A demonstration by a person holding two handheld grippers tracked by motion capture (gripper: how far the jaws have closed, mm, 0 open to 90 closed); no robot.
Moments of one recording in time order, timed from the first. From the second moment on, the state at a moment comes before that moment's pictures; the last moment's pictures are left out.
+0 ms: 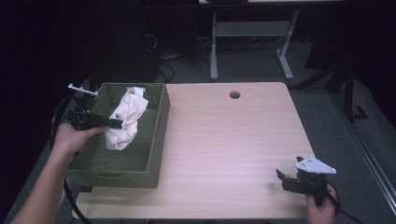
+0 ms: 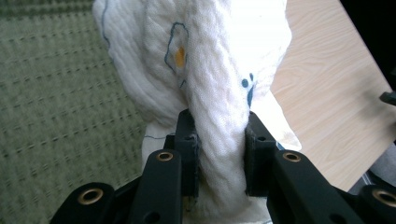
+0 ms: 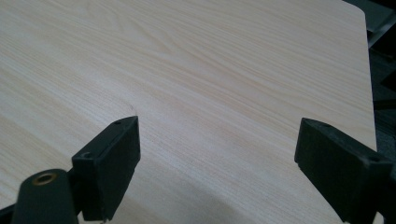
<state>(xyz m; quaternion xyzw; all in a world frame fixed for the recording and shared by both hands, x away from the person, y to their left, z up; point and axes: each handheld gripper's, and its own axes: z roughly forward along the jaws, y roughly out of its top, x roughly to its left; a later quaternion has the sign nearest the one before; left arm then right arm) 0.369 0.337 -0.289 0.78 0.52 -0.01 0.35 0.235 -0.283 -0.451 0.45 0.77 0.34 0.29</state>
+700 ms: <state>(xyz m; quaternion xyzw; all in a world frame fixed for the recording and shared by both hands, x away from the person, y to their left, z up) 0.375 0.269 -0.267 0.81 0.46 -0.01 0.37 0.234 -0.284 -0.450 0.45 0.77 0.34 0.30</state>
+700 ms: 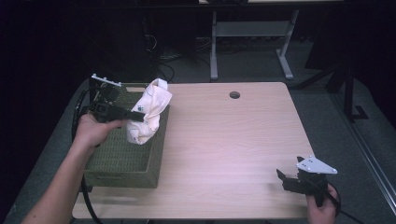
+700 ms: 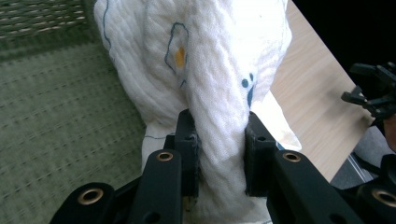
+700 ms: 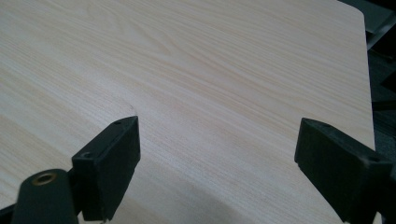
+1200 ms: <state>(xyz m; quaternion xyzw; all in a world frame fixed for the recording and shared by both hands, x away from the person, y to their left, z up) 0.386 0.220 -0.270 0.83 0.43 -0.02 0.35 0.233 -0.284 -0.449 0.45 0.77 0.35 0.30</state>
